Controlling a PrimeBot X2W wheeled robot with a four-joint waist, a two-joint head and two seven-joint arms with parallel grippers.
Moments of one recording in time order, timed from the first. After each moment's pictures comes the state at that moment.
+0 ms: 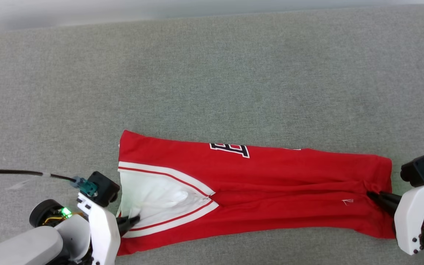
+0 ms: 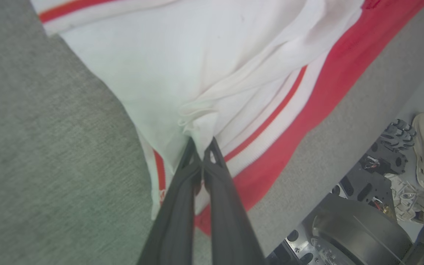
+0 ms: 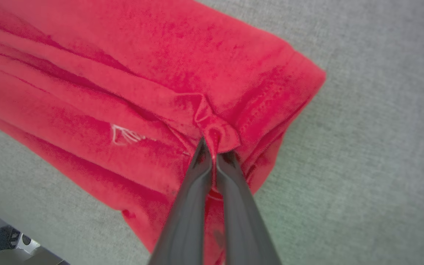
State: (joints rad) left arm -0.66 0.99 -1.26 -0.08 -1.17 0.07 0.25; right arm -0.33 -0.79 0.63 0.21 0.81 0.13 0.33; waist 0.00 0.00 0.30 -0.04
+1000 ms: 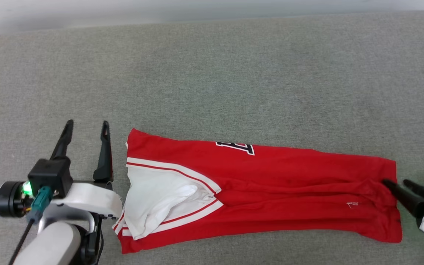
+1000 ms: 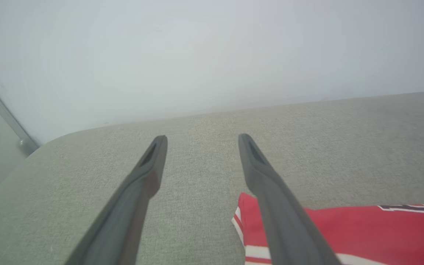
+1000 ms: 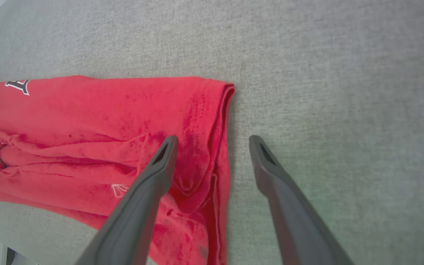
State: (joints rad) left arm -0.31 0.64 -0.57 -0.06 -0.64 0.50 -0.26; right arm -0.19 -0.65 0.21 0.23 1.00 0.13 0.42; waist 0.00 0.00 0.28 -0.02
